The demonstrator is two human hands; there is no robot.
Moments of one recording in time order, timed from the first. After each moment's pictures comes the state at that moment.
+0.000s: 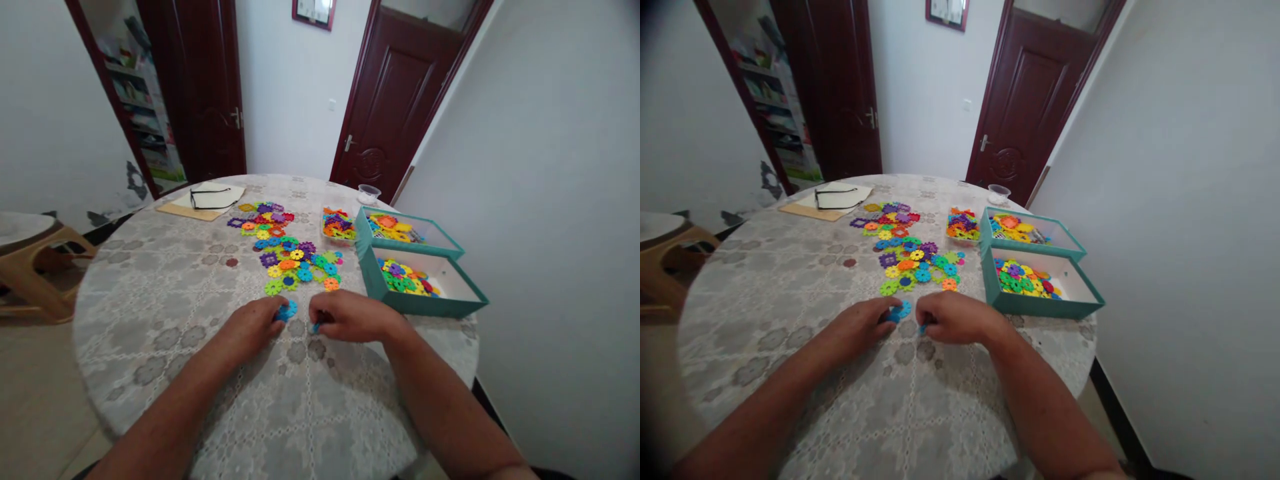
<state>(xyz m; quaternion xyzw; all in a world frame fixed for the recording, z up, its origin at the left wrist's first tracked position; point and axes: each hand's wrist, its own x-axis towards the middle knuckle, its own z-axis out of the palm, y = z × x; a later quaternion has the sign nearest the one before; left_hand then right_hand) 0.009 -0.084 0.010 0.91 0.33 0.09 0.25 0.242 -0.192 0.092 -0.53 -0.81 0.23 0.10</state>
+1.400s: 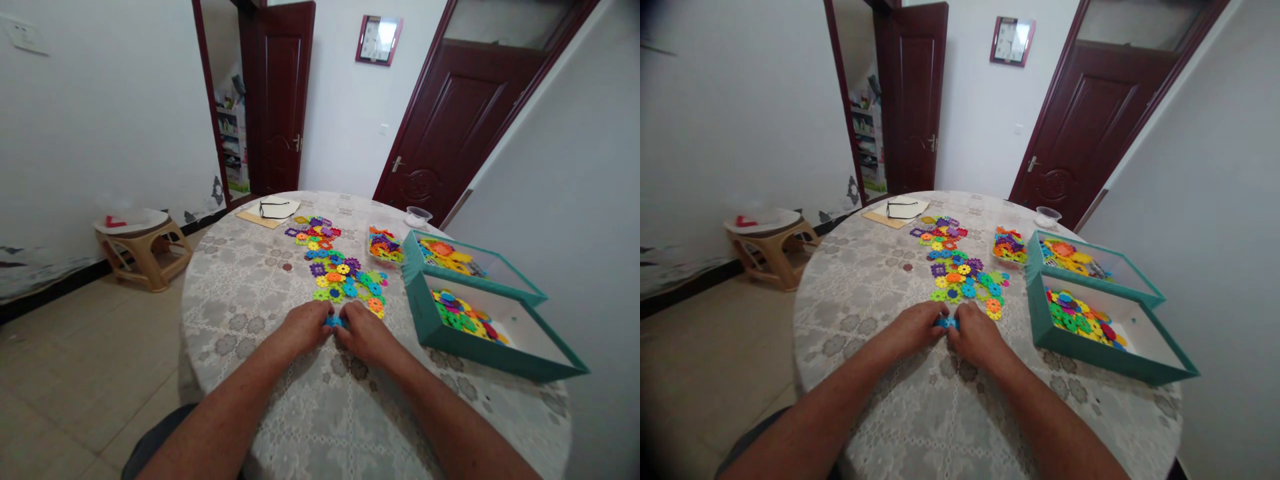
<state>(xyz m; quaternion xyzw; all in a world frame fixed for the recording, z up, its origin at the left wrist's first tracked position) 0.017 -0.095 0.021 0.89 0.37 0.10 0.23 0.199 -0.164 0.017 -0.68 -0.71 0.11 0.14</state>
